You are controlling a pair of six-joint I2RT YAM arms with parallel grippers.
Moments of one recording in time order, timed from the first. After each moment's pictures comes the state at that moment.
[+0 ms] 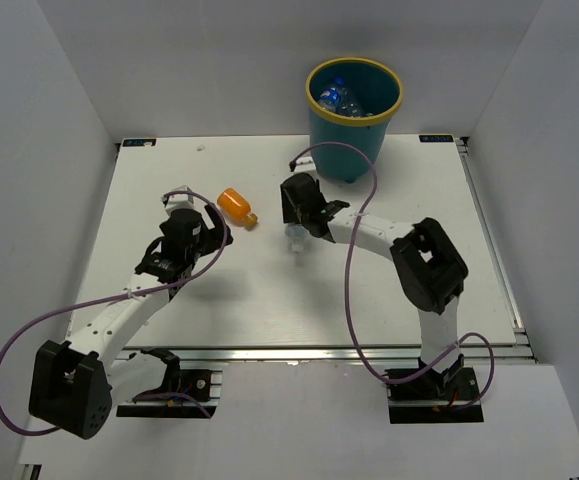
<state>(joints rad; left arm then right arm) -0.36 1.09 0.69 -0.14 -0.27 -0.56 0.76 2.01 1.42 -0.09 0.40 0.36</state>
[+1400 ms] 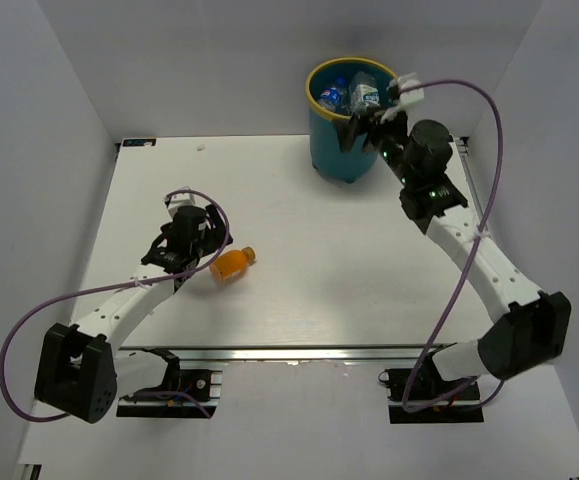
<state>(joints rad) -0.36 1.18 0.72 -0.18 -0.32 -0.59 0.43 1.46 1.44 0.19 0.00 0.05</state>
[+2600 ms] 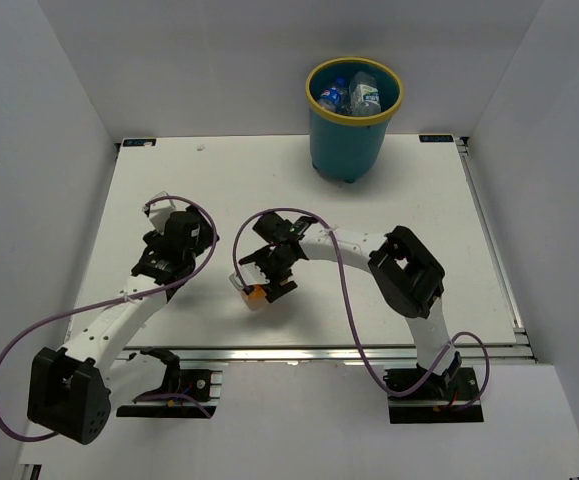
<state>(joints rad) -0.35 1.06 0.70 -0.27 -0.52 -0.71 0.95 2.05 1.51 -0.65 -0.50 -1.34</state>
